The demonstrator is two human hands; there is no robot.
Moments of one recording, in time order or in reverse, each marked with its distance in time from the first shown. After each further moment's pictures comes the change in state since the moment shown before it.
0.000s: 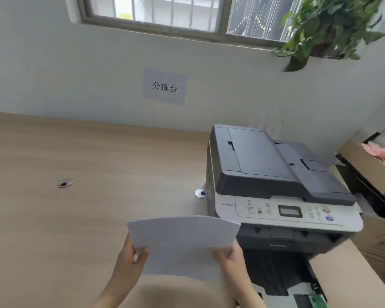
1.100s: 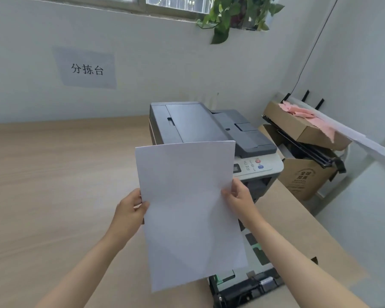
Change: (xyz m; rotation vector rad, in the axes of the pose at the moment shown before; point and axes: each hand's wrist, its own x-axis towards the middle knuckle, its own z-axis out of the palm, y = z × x) left_hand 0.032 0.079 0.076 0.008 -0.372 0.077; right_hand -0.004 -0.050 -0.109 -0.235 0.278 -0.019
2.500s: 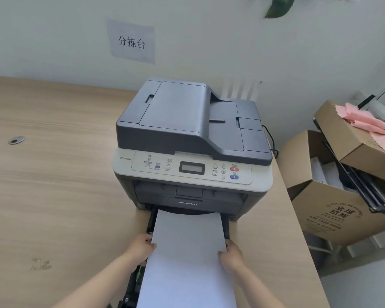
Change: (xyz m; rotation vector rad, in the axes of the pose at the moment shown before) left_hand -0.001 -0.093 0.241 0.075 0.212 -0.826; right_hand 0.045 0.198 -0.139 -0.423 -0.410 0.565
